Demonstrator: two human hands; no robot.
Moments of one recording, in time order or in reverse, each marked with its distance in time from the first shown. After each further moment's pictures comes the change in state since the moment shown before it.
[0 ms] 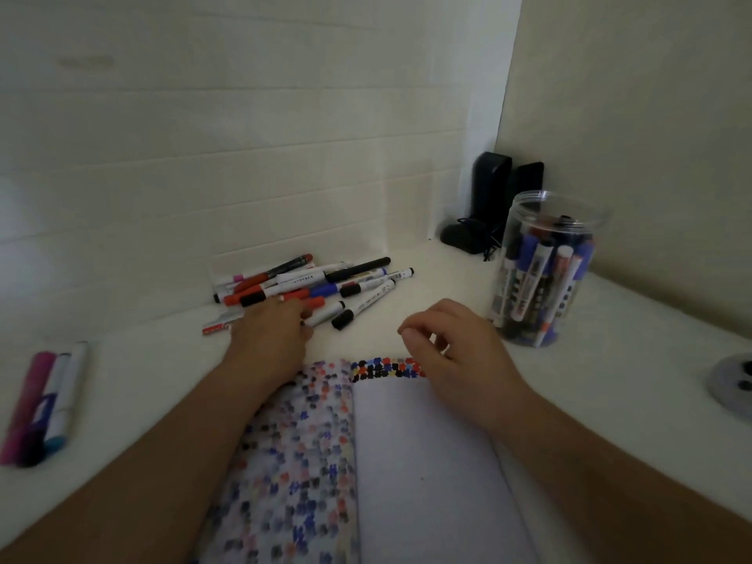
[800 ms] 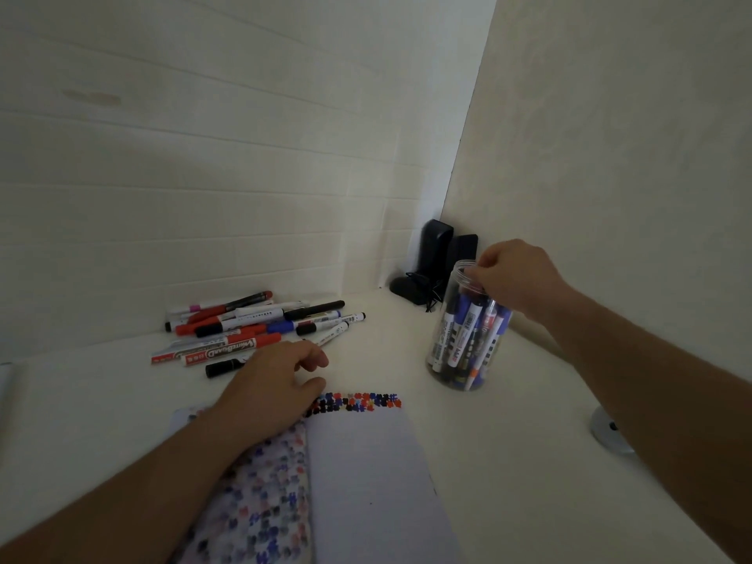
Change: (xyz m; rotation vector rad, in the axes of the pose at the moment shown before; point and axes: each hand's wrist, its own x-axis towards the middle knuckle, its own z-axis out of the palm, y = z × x) left_hand -0.032 0.039 -0.002 -0.524 -0.031 0.251; right_hand 0.101 0.000 -0.167 -0.568 0.045 0.451
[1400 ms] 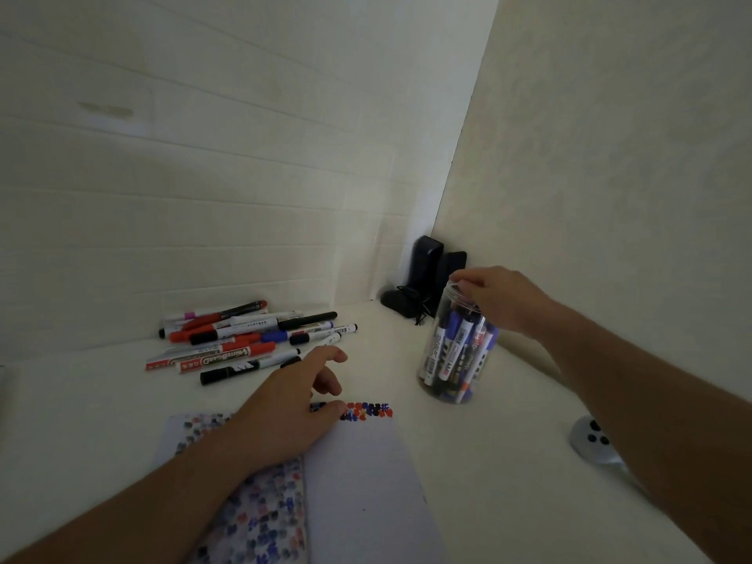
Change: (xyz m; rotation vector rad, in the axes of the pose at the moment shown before) left_hand -0.014 0.025 0.005 -0.129 -0.078 0.113; right_hand -0.005 0.002 -0.008 -0.033 -0.166 -0.074
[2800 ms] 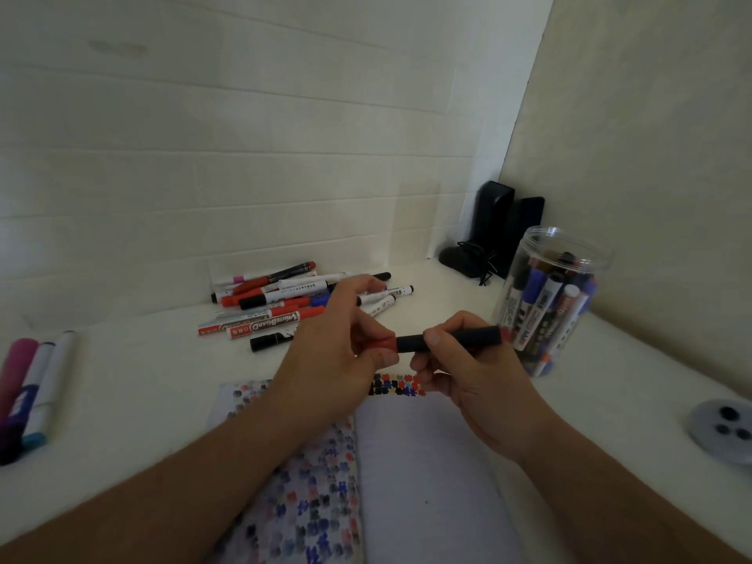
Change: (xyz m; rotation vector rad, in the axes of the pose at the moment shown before) left_hand 0.004 0.022 -0.013 -0.121 0.223 0.000; right_hand -0.094 -0.067 0.141 1.335 -0.171 -0.126
